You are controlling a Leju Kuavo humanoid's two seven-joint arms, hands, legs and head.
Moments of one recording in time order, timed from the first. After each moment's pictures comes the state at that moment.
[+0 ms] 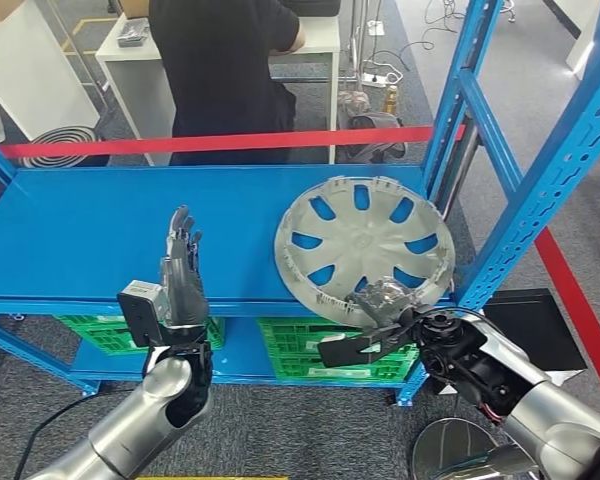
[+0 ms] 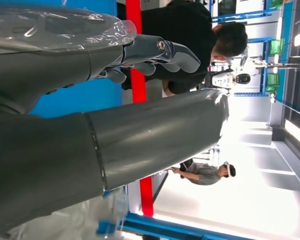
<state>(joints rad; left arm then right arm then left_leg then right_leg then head) -0.17 0.18 -0.56 -1.53 0.35 0.57 -0.55 -0.88 -0.14 1.37 -0.68 0.68 0.19 0.00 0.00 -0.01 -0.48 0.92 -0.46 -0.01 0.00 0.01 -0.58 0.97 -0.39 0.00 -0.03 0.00</state>
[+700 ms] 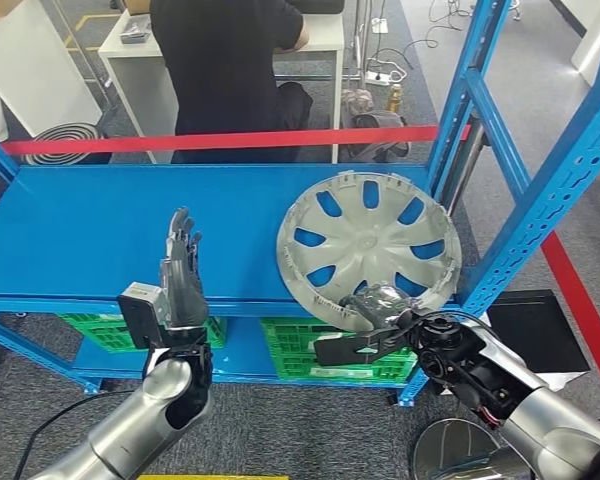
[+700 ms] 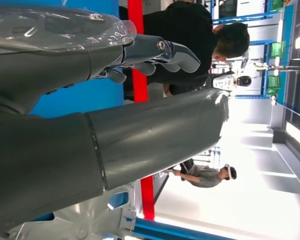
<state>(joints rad) -0.17 0.18 -0.56 -1.53 0.35 0.57 -0.56 -0.85 -0.14 1.31 -0.70 0.63 0.15 0.01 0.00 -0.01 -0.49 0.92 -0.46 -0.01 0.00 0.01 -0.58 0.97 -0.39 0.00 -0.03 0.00</state>
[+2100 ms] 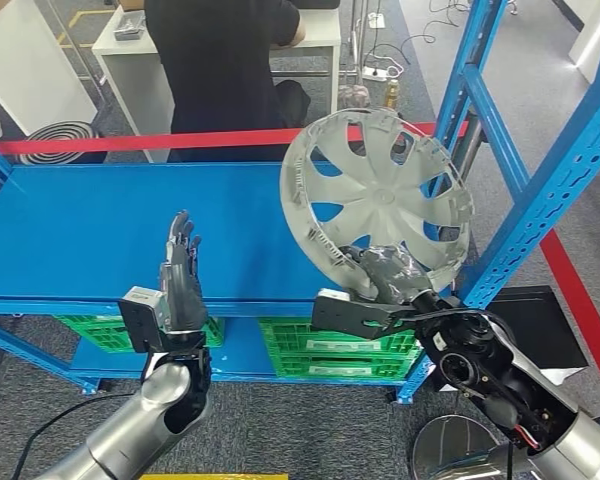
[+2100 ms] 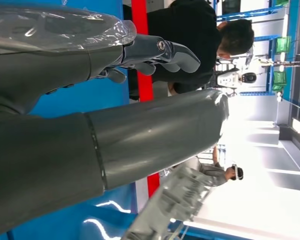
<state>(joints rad) -0.15 0.18 -0.56 -1.54 0.33 0.57 -0.55 -0.74 -0.22 1.06 -1.17 0.58 0.01 0.05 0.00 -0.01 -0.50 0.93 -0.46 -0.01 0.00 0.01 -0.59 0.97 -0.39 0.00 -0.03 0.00</state>
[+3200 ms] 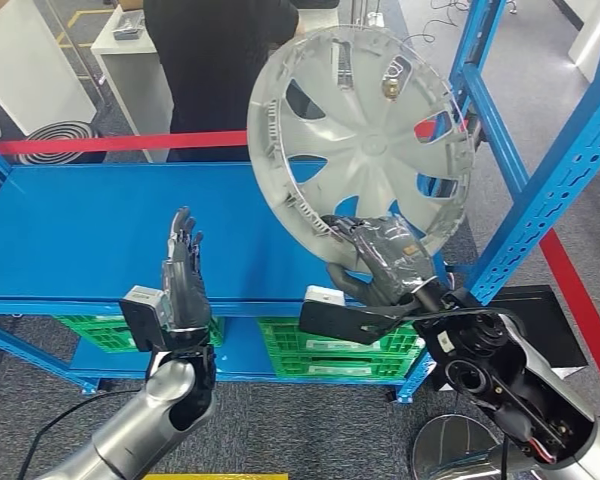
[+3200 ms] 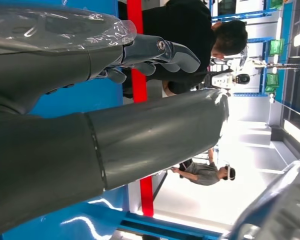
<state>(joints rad) -0.16 0.16 -0.56 -1.53 0.34 0.54 -0.58 -0.74 -0.22 1.01 -1.41 0.68 -0.02 0.05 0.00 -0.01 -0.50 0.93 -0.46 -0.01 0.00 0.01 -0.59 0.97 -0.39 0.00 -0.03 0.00</state>
